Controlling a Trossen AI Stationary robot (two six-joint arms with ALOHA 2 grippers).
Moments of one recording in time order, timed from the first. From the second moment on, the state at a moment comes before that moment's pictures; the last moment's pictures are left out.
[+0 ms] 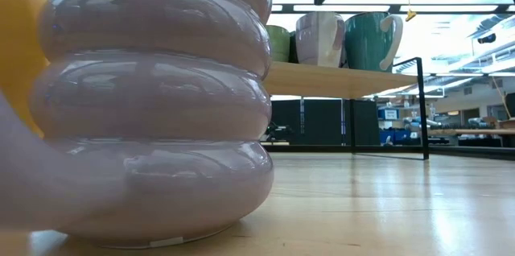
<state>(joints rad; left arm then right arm) -0.28 1.11 1.26 -0.69 -0.34 -0.49 0.07 1.80 2.01 -1.50 0.21 0.00</state>
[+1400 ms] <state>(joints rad) -0.28 1.11 1.26 -0.68 -0.34 -0.49 0.08 1.85 1.92 -1.22 0.30 -0.11</state>
